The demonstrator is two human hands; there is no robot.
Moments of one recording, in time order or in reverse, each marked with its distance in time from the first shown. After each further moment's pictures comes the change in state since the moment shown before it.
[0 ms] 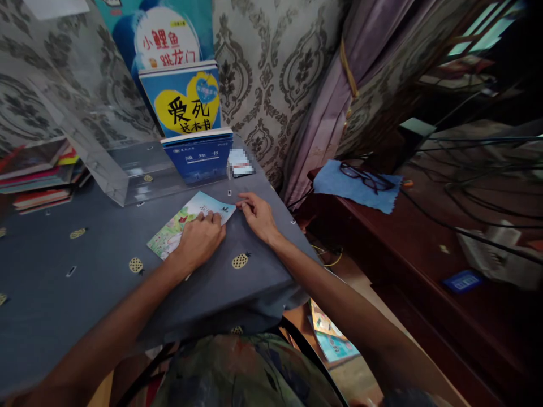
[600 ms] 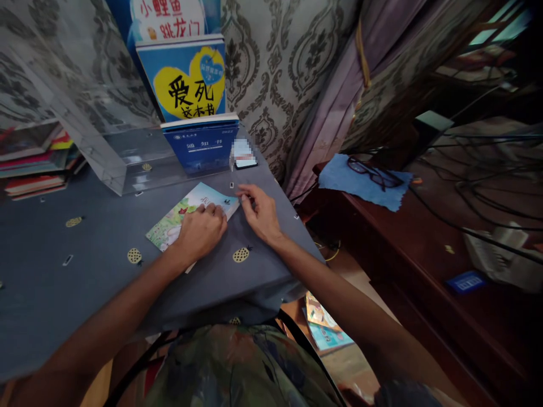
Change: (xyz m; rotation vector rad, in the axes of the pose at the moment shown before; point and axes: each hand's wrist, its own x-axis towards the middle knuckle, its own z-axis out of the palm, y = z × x) left_hand 0.000 0.000 0.000 -0.009 -0.012 -0.007; right_hand -0.013 -0.025 -0.004 -0.106 0.060 -0.210
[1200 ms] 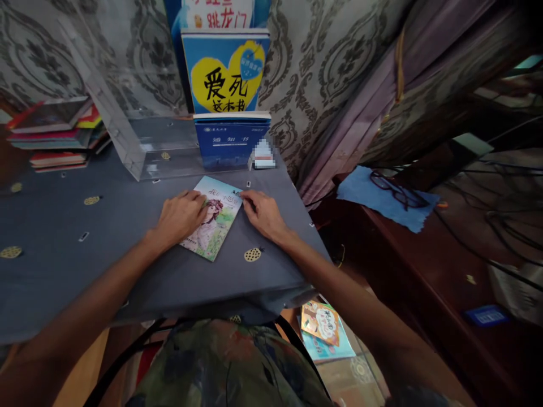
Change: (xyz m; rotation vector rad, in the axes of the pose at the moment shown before) left_hand -0.018 -0.070 -0.004 0.018 -0.033 -0.110; right_hand 0.017 0.011 0.020 -0.237 -0.317 -0.074
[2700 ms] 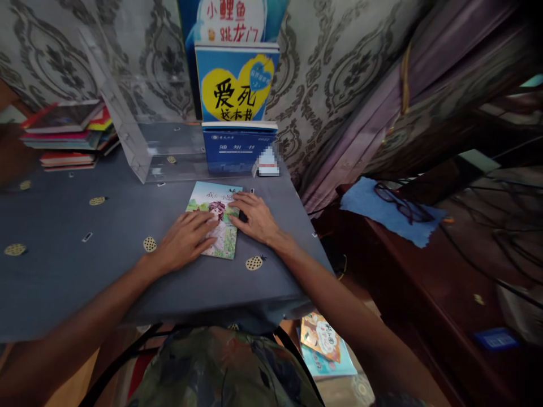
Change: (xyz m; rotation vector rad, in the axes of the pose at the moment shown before) left_hand -0.035 -0.016 0.047 -0.314 0.273 0.363; right_hand 0.013 -0.008 0.010 -0.127 -0.128 -0.193
